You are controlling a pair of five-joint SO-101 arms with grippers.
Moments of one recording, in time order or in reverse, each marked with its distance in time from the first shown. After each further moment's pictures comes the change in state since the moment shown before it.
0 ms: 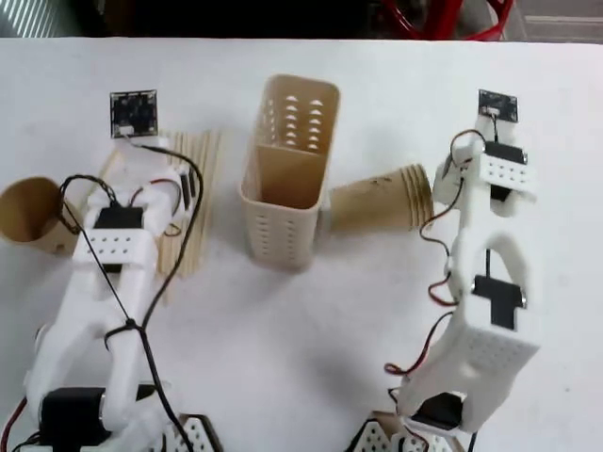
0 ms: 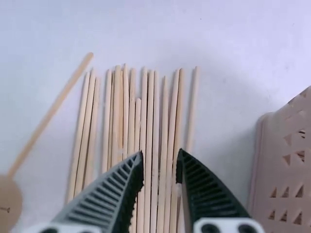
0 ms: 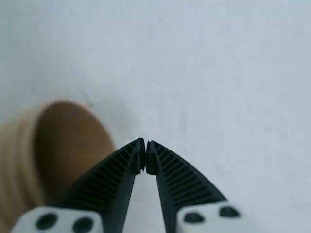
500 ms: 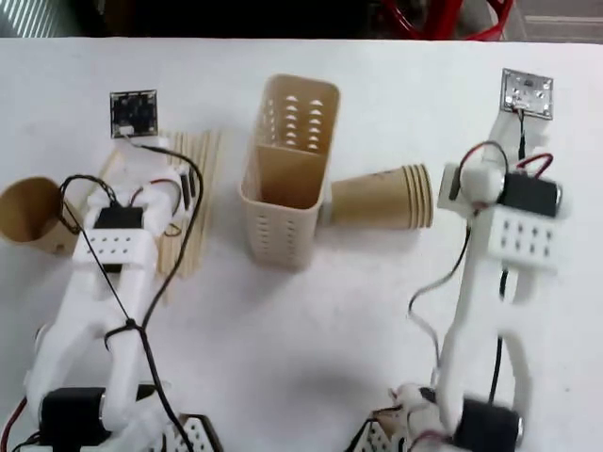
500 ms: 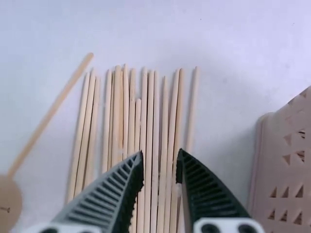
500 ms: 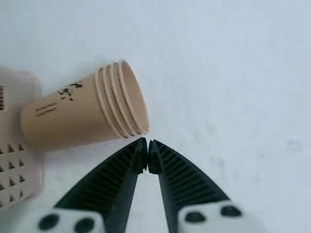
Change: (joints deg) left arm 0.0 0.0 0.0 0.0 0.0; right arm -3.2 -42.0 14.2 8.9 0.0
